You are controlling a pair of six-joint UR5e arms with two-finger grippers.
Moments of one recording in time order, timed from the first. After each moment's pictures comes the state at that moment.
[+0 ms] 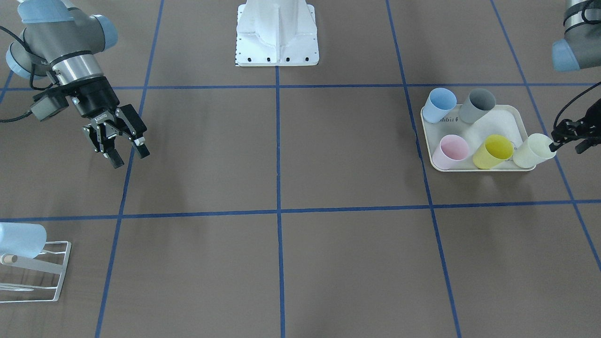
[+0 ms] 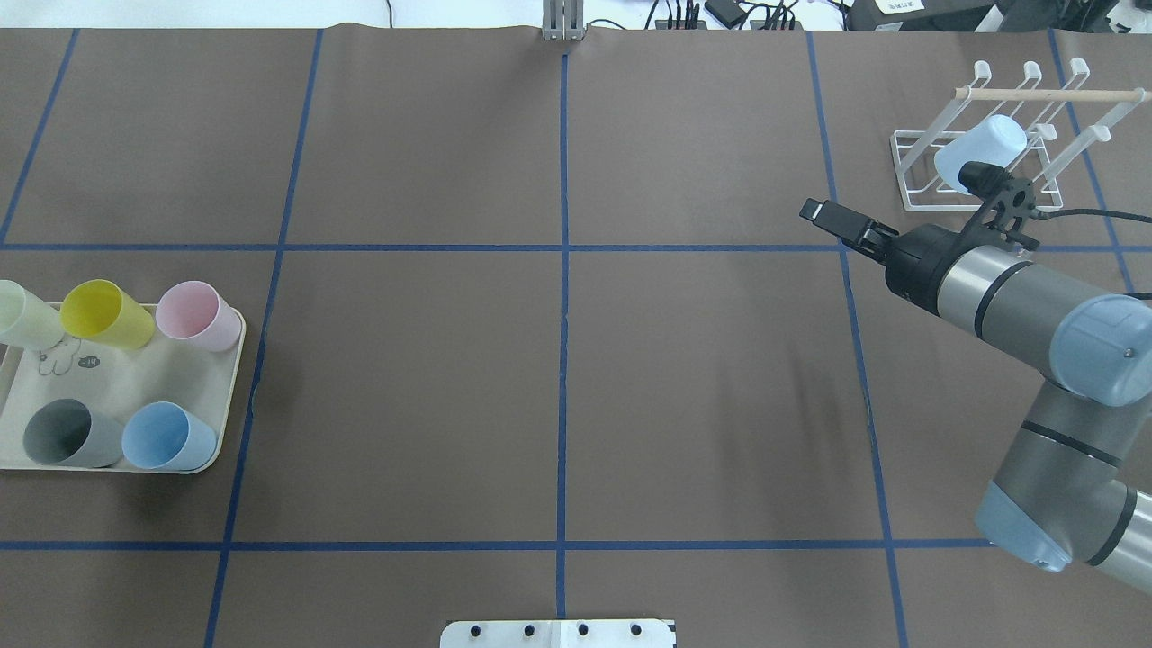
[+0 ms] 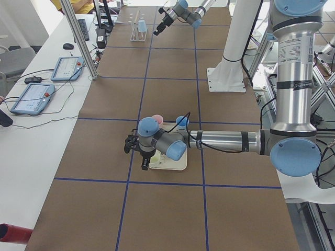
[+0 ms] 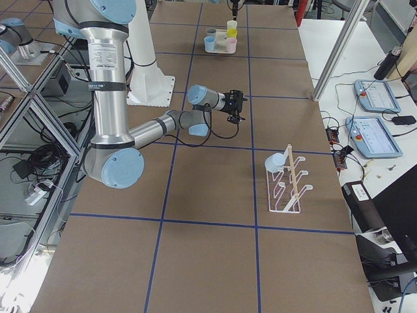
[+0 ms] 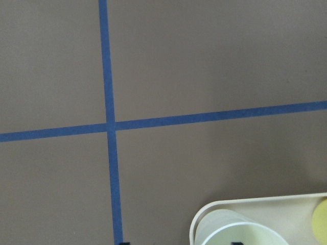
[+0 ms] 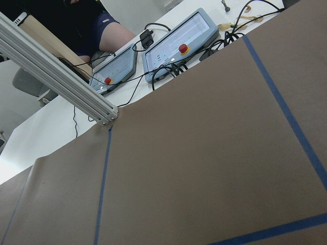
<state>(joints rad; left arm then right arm) -1.23 -1.51 -1.56 -2.09 -2.25 -0.41 0.62 -1.52 1.82 -0.48 1.38 1.51</state>
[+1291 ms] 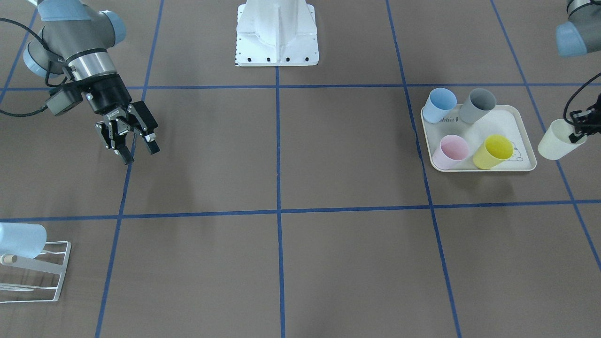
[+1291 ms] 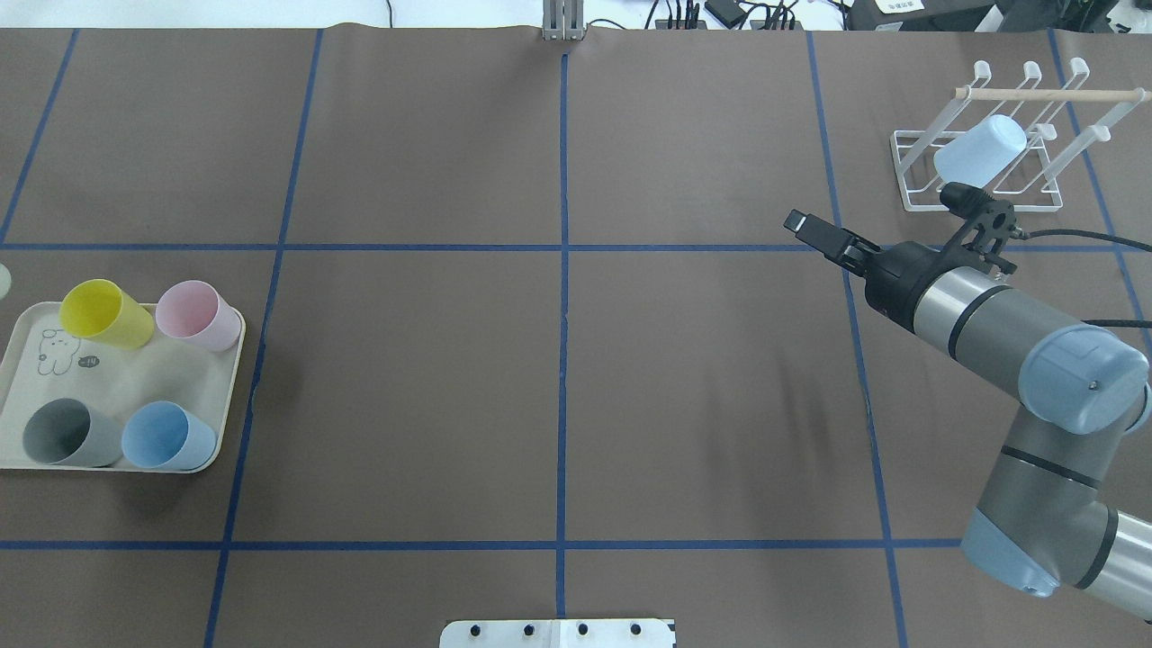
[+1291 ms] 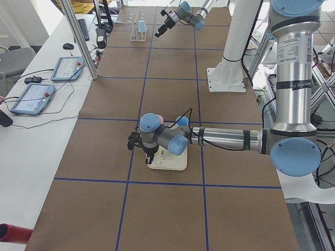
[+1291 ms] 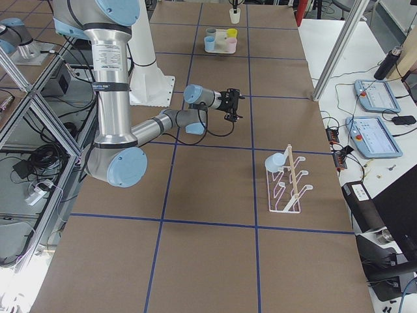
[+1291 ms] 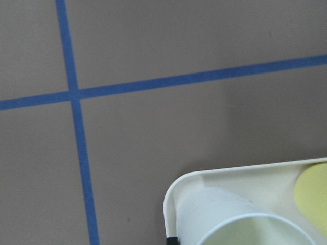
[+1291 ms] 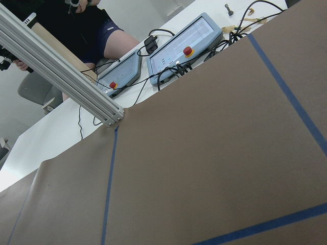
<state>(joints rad) -1.34 -1.51 -1.79 -1.81 -2.24 -0.37 0.56 -1.51 1.82 -0.47 1.29 1.54</state>
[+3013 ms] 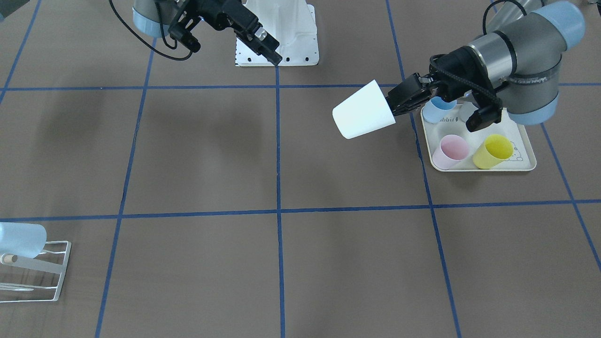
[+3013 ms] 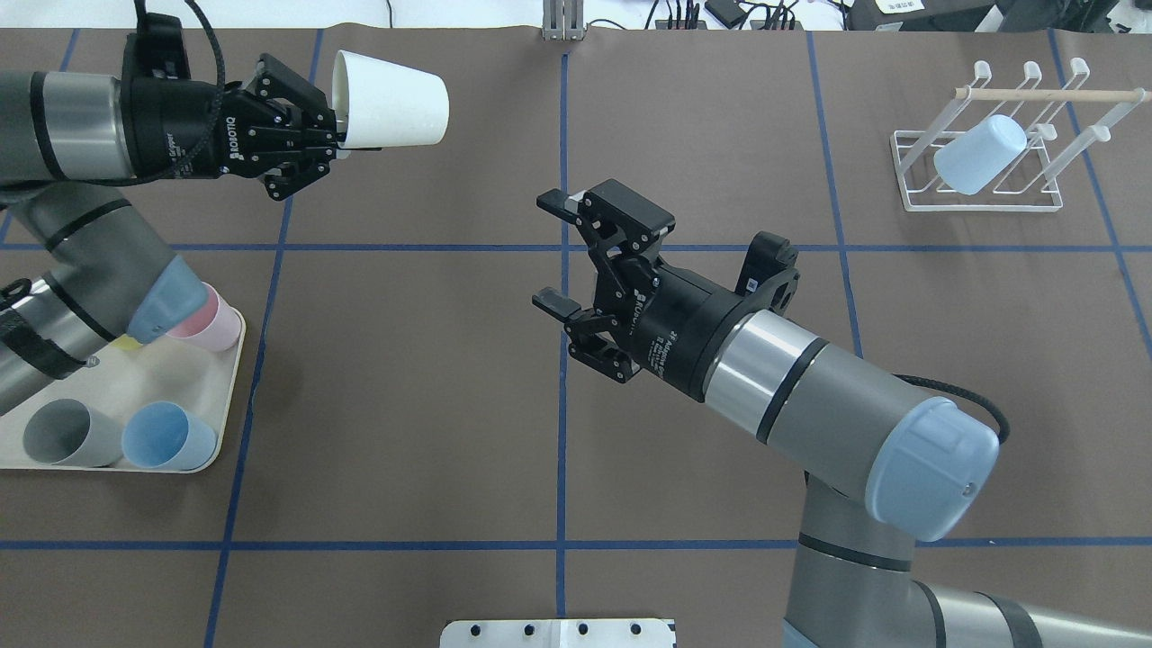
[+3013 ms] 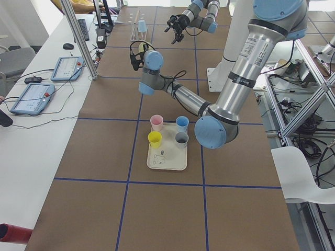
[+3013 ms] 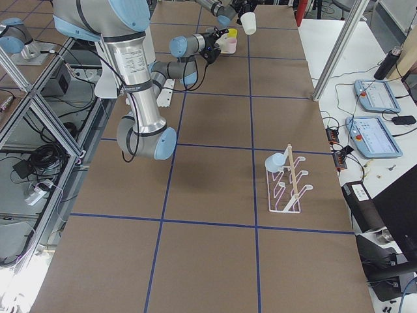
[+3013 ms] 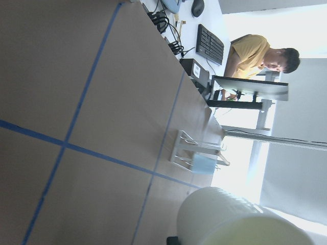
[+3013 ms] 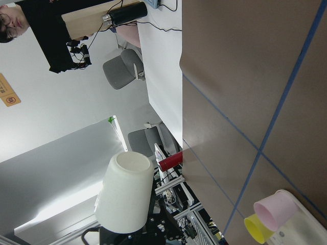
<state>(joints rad) -0.89 -2.04 -1.50 -3.31 -2.13 -2.32 0.32 -1.10 1.95 -0.48 1.19 2.36</state>
